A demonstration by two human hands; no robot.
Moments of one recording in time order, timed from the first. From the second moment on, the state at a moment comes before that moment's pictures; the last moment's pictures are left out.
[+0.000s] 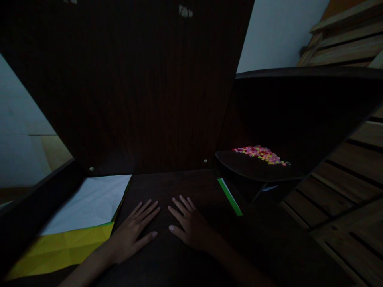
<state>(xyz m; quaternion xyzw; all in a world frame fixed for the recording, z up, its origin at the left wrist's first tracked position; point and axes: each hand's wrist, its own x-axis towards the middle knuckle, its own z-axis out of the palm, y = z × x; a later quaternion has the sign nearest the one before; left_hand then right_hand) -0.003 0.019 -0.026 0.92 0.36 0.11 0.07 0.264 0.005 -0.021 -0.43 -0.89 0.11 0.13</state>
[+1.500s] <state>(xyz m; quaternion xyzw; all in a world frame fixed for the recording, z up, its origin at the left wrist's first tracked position) -0.002 0.018 -0.024 0.92 0.36 0.10 0.06 0.263 0.005 -0.020 -0.43 -0.88 0.12 0.12</state>
